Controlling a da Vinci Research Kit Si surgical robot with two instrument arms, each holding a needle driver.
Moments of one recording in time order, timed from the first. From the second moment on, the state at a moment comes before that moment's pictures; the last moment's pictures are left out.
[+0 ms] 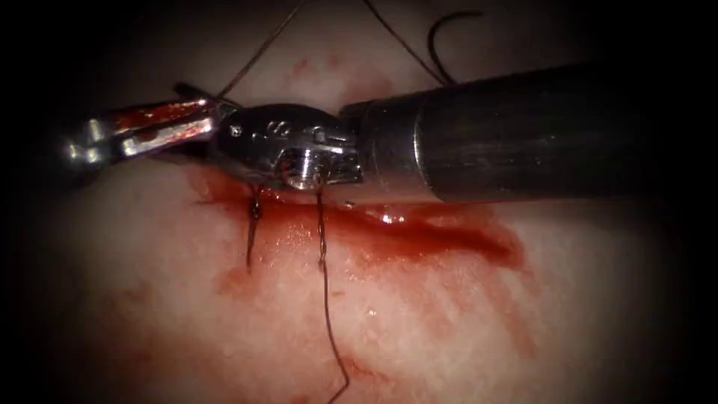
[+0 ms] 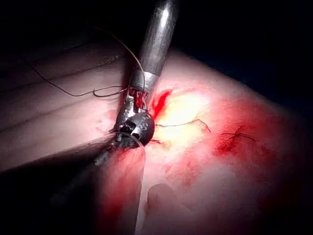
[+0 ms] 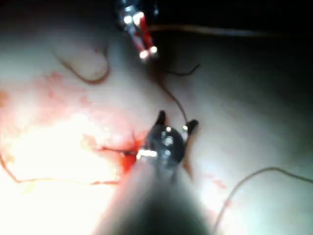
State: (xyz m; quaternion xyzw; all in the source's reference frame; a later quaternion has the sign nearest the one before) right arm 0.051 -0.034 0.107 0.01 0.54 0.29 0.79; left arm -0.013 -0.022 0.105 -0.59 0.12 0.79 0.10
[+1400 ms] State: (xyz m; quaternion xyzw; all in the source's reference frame) right arm 0.043 -0.033 0.101 0.03 0.66 0.34 0.67; left arm -0.015 -0.027 0.110 -0.64 0.11 0.75 0.15
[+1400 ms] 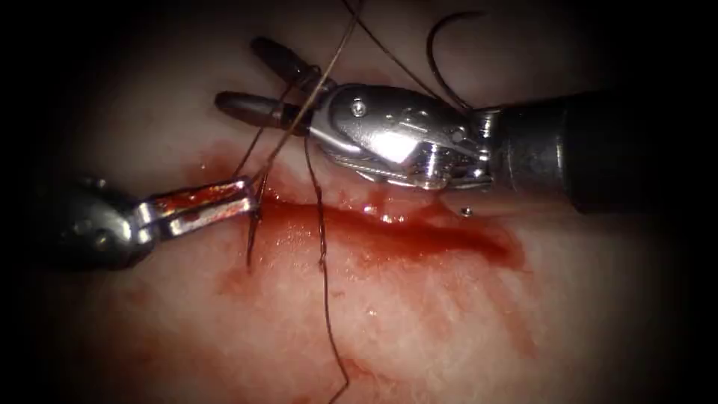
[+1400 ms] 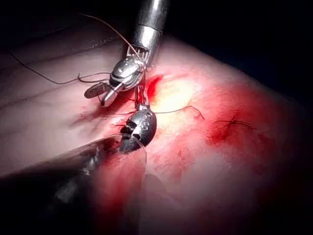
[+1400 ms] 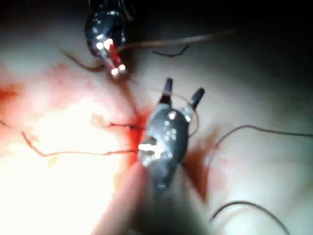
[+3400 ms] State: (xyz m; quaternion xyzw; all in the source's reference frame) right arm 0.043 -0.036 0.096 0.24 0.75 0.09 0.61; left arm -0.015 -0.026 0.115 -0.67 0.06 0.71 0.20
